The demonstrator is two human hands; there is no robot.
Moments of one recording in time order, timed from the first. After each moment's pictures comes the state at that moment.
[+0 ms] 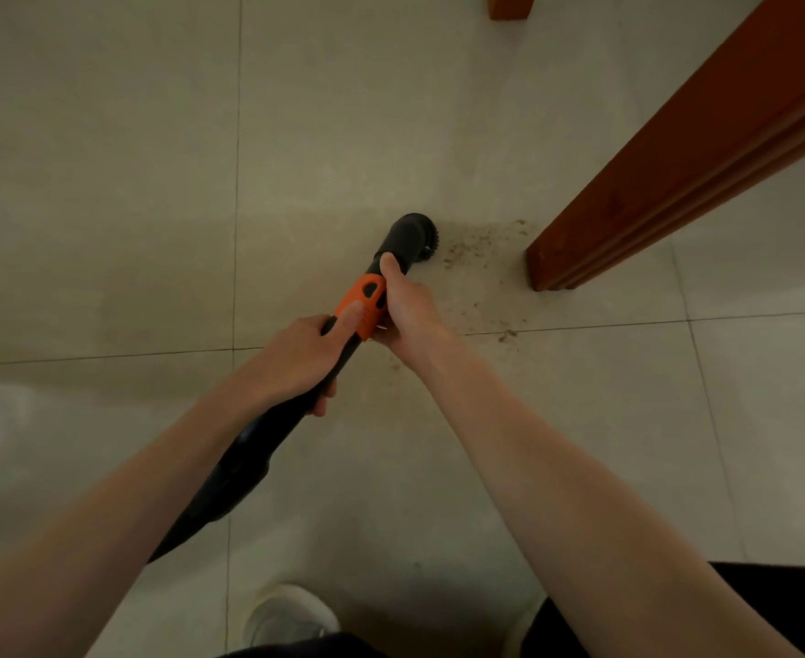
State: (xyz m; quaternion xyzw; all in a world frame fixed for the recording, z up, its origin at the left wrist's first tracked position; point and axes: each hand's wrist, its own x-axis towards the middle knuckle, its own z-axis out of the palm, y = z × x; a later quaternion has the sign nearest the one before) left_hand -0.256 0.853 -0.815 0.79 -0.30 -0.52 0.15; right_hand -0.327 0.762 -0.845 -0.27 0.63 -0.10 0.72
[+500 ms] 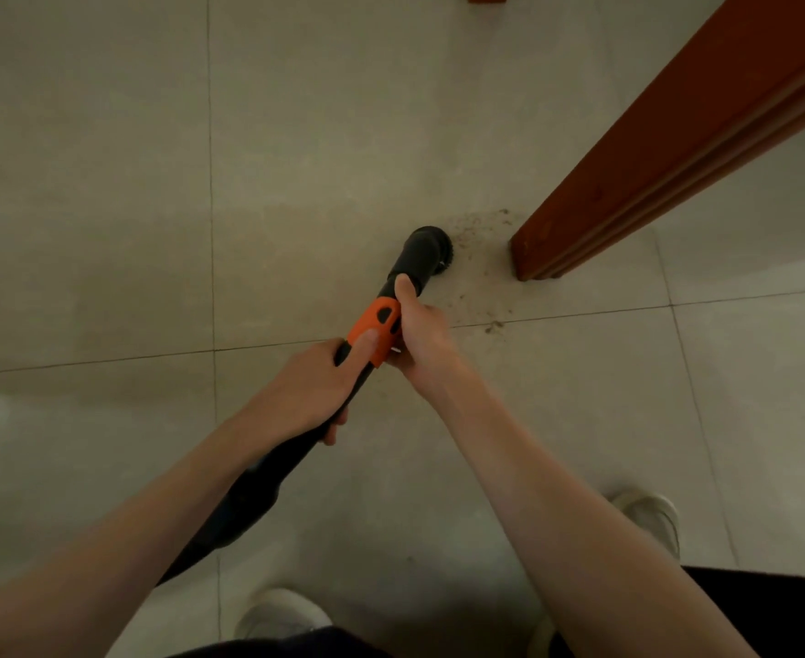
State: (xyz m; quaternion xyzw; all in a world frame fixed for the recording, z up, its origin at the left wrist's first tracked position) left_hand -0.284 0.861 -0.821 0.77 -0.35 -0.53 0.13; right_hand -0.363 0.772 -0.857 -0.25 0.65 -0.11 0.71
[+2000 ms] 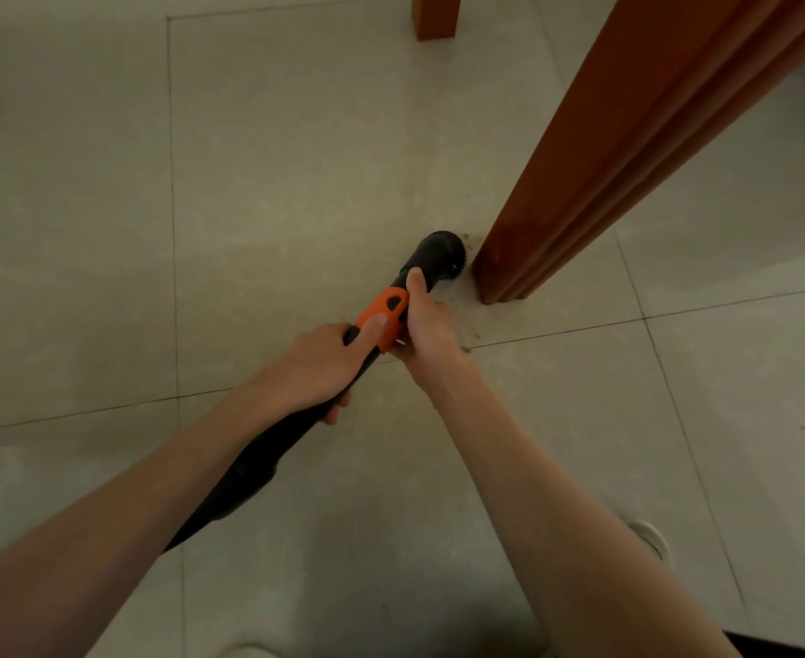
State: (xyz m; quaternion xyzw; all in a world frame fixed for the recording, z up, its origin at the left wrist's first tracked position) left_hand -0.308 0.790 -0.819 0.77 -0.39 -0.50 0.07; right_hand -0.394 0.716 -0.854 -0.22 0.65 -0.17 0.71
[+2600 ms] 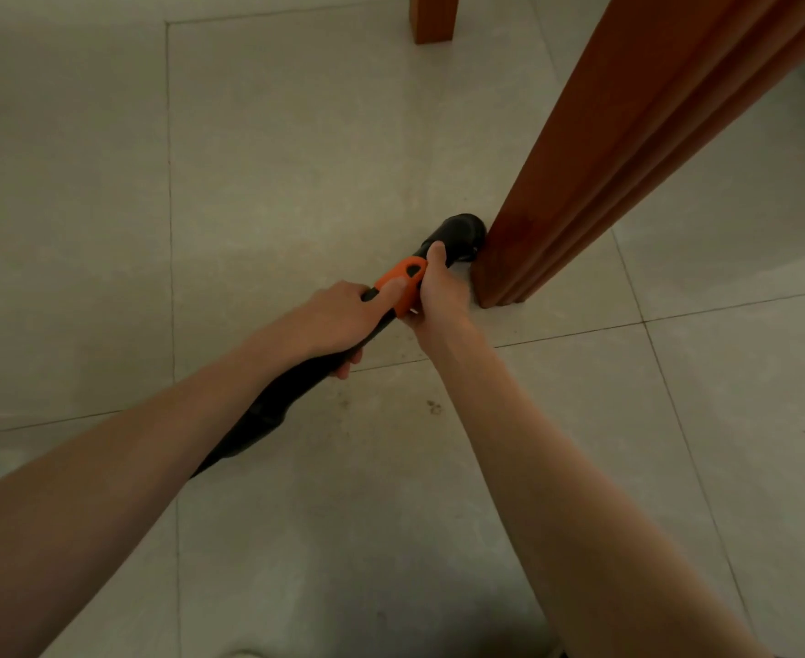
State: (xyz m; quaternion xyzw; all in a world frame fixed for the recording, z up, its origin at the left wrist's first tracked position) left_hand -0.307 0.745 -0.814 0.77 -0.41 -0.49 0.05; right_hand -0.392 0.681 -0.857 -0.21 0.67 -0.20 0.68
